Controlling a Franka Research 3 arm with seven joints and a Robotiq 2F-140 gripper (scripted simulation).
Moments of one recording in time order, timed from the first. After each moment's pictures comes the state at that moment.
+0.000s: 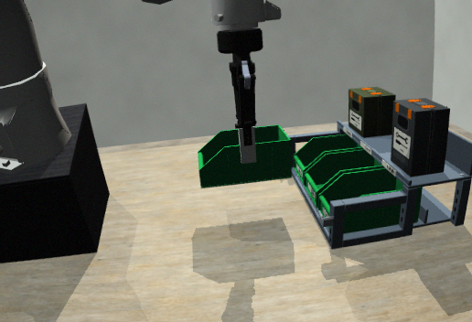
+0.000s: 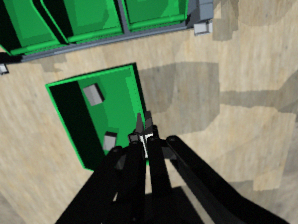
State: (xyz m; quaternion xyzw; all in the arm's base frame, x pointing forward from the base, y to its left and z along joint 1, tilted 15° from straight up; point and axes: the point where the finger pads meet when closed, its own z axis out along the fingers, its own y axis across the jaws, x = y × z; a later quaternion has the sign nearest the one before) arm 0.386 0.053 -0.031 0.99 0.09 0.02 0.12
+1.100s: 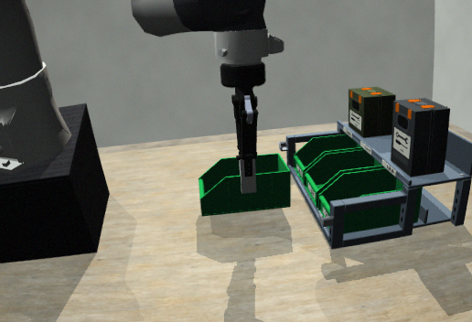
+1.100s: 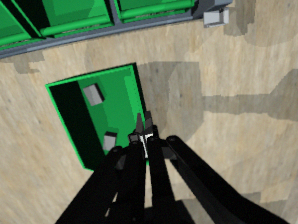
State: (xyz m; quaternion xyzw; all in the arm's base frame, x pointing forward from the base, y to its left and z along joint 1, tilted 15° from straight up) arm 0.387 0.033 -0.085 0.99 0.09 0.01 0.13
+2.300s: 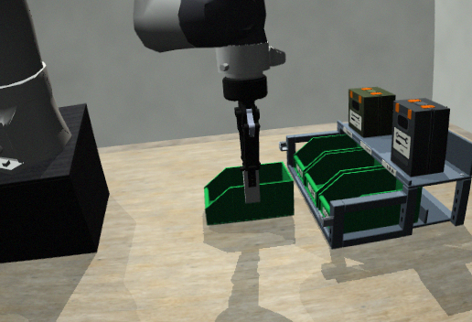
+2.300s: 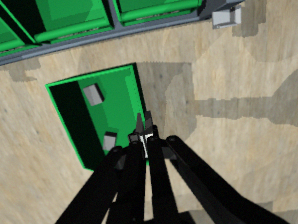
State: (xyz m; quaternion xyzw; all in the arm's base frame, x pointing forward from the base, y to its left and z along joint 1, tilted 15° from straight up) arm 0.394 0.032 -0.108 0.99 0.08 0.02 0.13
